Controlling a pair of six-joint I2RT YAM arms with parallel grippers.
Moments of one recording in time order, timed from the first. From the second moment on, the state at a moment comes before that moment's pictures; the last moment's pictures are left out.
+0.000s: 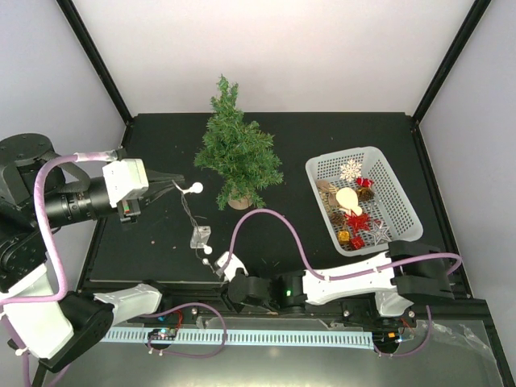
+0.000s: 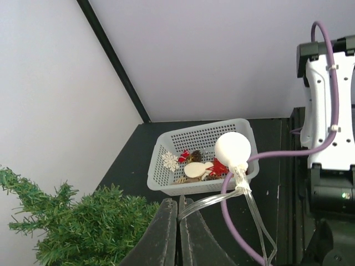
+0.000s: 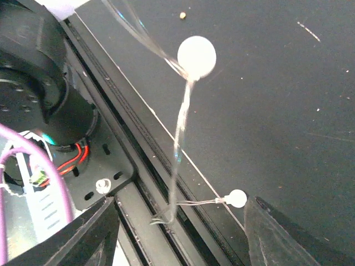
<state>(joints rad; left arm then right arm) -0.39 1.17 2.33 -1.47 0.73 0.52 1.60 1.54 0.92 -0.06 0.39 0.53</state>
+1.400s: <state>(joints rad) -0.26 1.33 2.16 -1.37 0.39 0.59 1.17 1.08 1.78 -0.88 0.54 0.20</state>
